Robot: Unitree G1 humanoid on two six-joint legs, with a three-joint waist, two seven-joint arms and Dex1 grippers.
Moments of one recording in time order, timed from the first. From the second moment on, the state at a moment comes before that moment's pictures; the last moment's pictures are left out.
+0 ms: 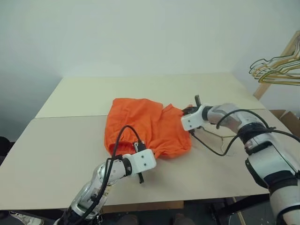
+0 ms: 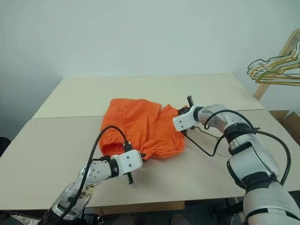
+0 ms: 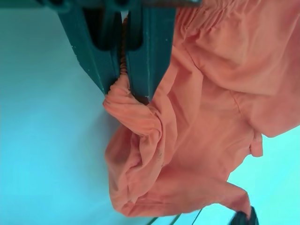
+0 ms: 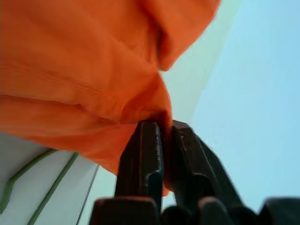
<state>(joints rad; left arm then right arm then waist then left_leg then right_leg) -0.09 0.45 -0.42 -0.45 0.27 0.36 -0.69 -1.07 -0.64 0.65 1.07 -0.86 -0.70 0.29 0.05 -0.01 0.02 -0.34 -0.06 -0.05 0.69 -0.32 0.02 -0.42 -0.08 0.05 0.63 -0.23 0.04</state>
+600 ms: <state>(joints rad) -0.19 0.38 -0.45 -0.37 0.23 0.41 -0.70 -0.80 -1.00 0.41 0.71 -0.26 -0.72 1.06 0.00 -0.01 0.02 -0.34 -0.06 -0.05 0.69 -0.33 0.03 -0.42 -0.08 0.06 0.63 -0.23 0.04</state>
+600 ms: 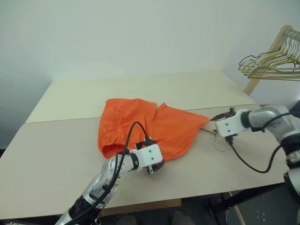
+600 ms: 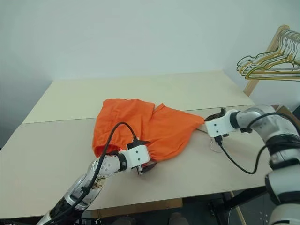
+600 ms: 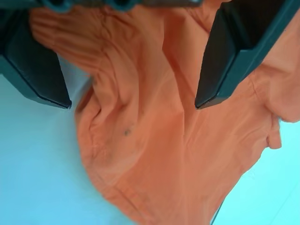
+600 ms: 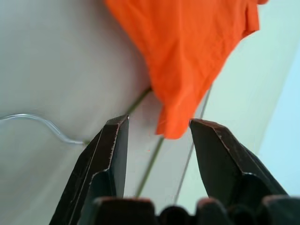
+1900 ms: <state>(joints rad) -0.19 0.88 0.00 0.30 0.01 -0.30 -1.06 -0.45 -0.56 0.53 -0.53 -0.07 0.59 0.85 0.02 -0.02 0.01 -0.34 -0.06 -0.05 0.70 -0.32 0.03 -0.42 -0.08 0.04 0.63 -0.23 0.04</state>
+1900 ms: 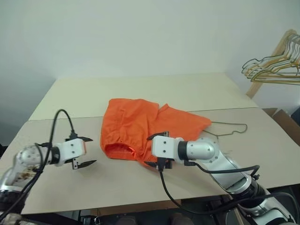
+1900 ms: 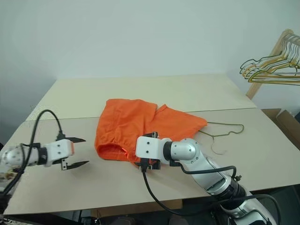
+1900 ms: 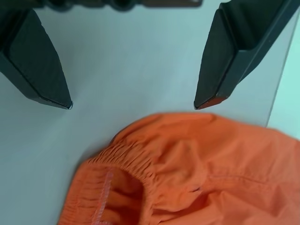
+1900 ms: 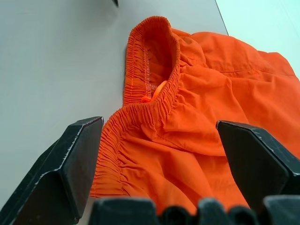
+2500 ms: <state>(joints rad) -0.39 0.78 -0.16 0.60 0.08 -0.50 -1.13 -0.44 -0.59 0.50 -0.51 -0.10 0.55 0.82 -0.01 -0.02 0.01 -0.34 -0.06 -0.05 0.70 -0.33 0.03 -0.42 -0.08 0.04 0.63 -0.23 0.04</state>
